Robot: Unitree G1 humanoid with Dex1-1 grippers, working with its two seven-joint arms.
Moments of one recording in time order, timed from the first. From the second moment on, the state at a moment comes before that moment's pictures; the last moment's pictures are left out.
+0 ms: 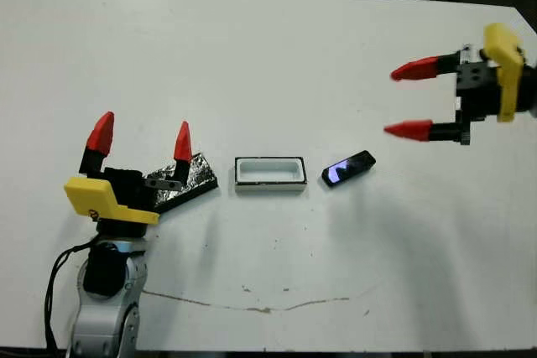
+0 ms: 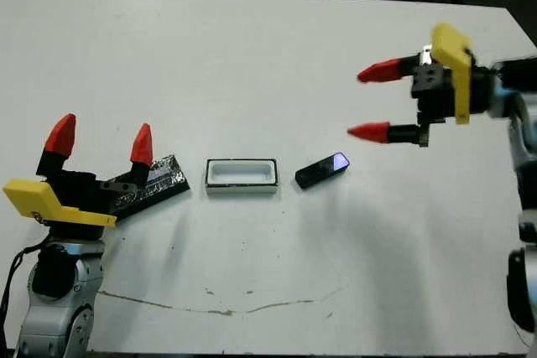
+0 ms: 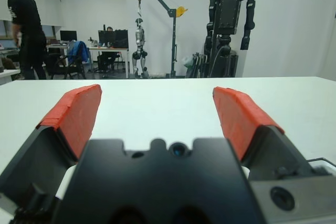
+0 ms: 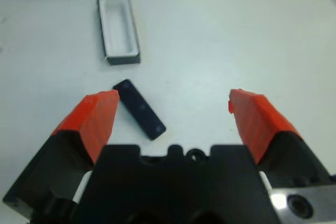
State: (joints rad) left arm 0.12 0.12 0.04 -0.35 -0.11 -0.17 -0.08; right arm -0.98 -0.80 0.27 0.69 0.10 0.05 1.59
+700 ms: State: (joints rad) left arm 0.12 0.12 0.03 -0.35 -0.10 -0.17 -0.07; right arm -1.07 -0.61 0.47 0.99 -0.14 -0.15 1.61
